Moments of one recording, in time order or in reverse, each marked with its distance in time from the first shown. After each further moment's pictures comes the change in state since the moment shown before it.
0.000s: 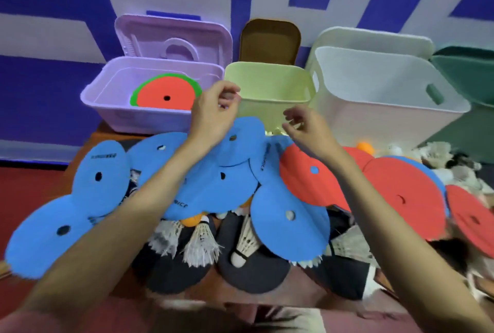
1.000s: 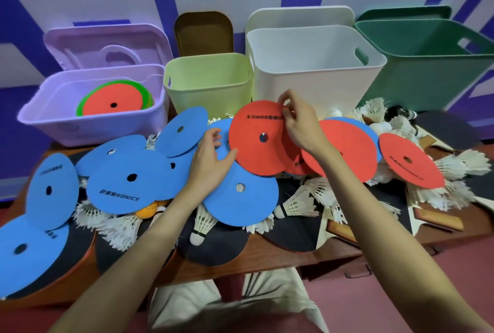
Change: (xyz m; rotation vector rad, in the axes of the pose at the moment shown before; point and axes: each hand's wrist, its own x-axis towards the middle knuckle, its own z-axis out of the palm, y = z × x) left_hand -0.120 0.016 0.078 0.041 -0.318 -0.187; right_hand -0.076 0.069 -0.058 0.113 0.246 0.045
